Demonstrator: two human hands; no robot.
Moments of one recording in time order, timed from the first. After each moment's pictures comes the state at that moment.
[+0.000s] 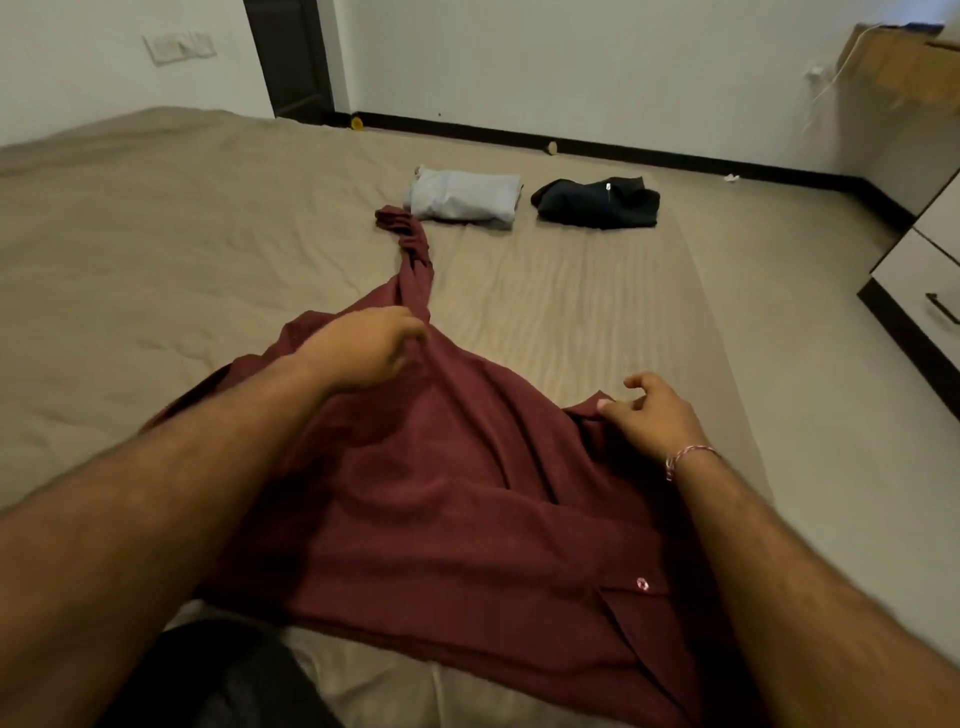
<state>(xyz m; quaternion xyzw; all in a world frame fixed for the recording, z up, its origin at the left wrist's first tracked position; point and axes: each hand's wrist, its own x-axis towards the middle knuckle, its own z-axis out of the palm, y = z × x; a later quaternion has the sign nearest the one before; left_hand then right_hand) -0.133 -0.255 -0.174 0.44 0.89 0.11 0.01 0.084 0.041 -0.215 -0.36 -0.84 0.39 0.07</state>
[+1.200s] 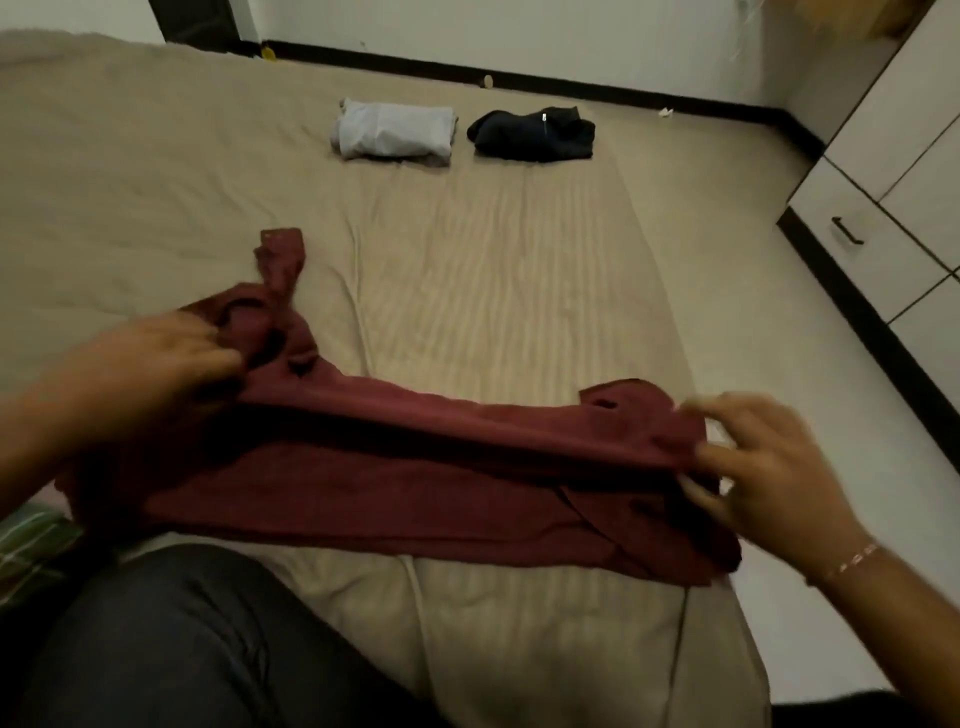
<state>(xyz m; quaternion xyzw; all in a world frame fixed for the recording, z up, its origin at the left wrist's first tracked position) -0.087 -0.411 -0.178 0.57 0.81 -0.08 -0.12 0.302 0.048 -0.198 0.00 -0.98 -0.07 0.19</state>
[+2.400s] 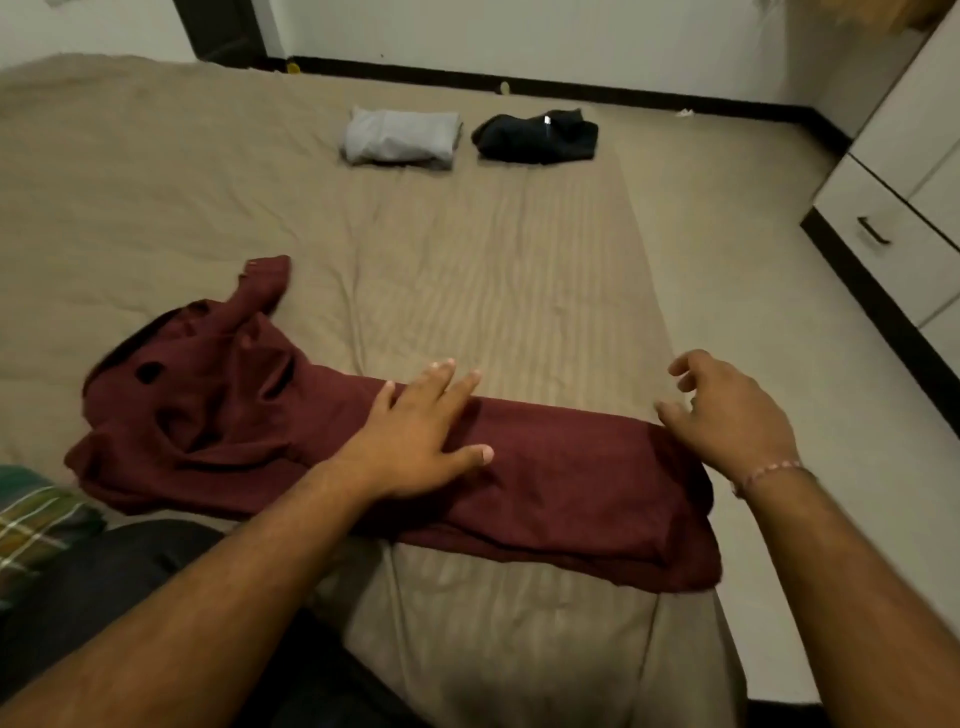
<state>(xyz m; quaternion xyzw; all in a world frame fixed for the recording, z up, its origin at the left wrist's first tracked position) 0.084 -0.218 -0.226 0.45 0.87 0.12 0.15 0.262 0.081 -0.201 -0.34 -0.93 0.12 0.07</state>
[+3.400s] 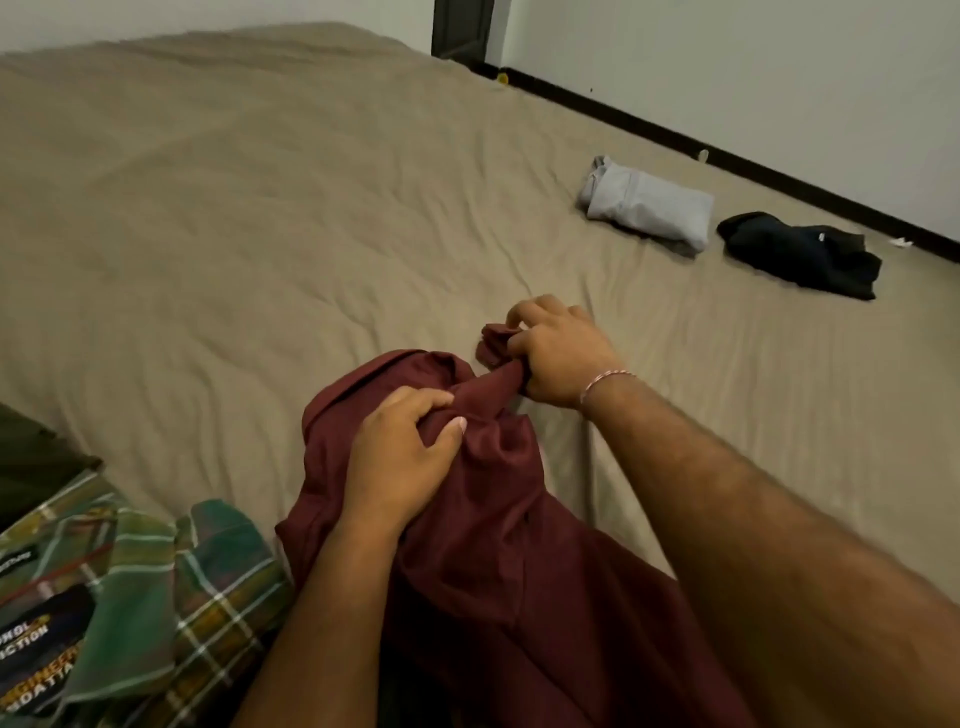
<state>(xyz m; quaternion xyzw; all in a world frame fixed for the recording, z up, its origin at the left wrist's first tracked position) -0.100 -0.402 -0.260 0.07 0.86 0.49 -0.10 -0.185 -0.185 -0.199 0.21 -0.97 -0.08 0.03</state>
